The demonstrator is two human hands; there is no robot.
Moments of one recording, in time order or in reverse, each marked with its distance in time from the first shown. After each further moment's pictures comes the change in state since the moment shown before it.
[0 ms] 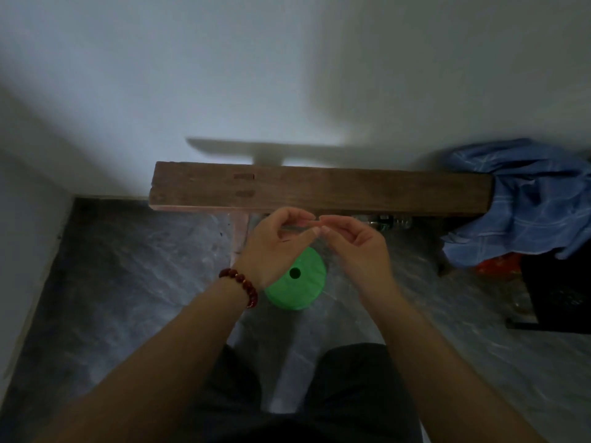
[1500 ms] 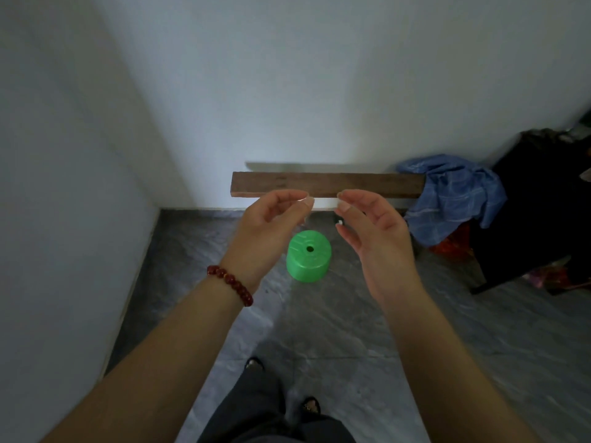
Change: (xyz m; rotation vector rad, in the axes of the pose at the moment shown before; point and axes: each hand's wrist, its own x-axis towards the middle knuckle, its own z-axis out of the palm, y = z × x) left_hand -0.458 0.200 -0.052 -0.232 0.168 0.037; right_hand -0.456 -0.172 0.026 0.202 0.045 -0.231
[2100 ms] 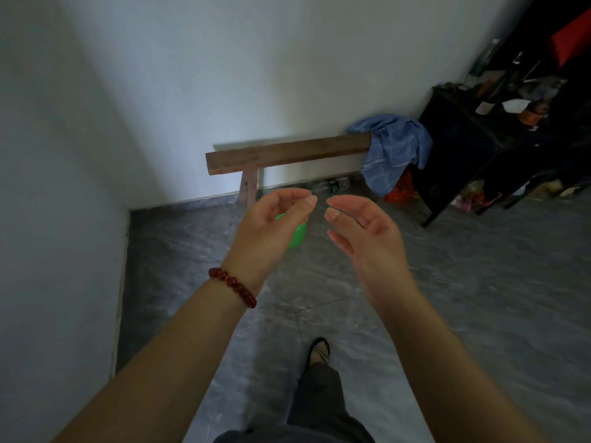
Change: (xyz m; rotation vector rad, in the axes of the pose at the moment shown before) left_hand -0.195 -0.035 -0.101 0.003 -0.264 0.013; right_hand -0.258 0.024 0.066 -0.044 0.186 -0.011
